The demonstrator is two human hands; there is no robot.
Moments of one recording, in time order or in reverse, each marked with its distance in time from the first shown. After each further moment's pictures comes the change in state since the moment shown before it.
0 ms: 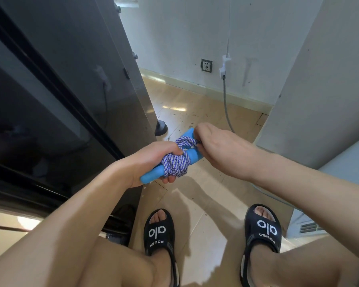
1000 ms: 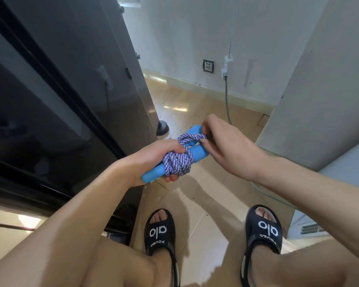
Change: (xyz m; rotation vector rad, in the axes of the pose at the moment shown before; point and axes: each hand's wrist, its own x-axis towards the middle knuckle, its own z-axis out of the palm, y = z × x) left_hand 0.001 -0.002 -0.004 -0.054 -0.085 0.055; right_hand -0.001 -0.001 -0.001 0.278 0.161 0.107
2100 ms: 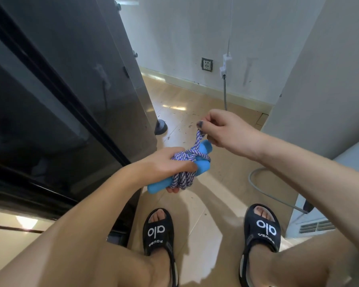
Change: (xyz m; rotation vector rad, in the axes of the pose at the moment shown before) left_hand 0.008 -0.010 0.016 0.363 0.018 0.096; right_hand 0.025 0.001 -0.018 0.381 -0.104 0.414
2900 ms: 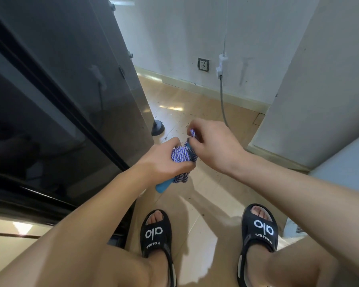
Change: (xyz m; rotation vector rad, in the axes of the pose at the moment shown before) left_hand 0.017 -0.004 0.002 0.410 0.330 0.060; right_hand -0.002 0.003 0.034 -0.369 0.200 -0.080
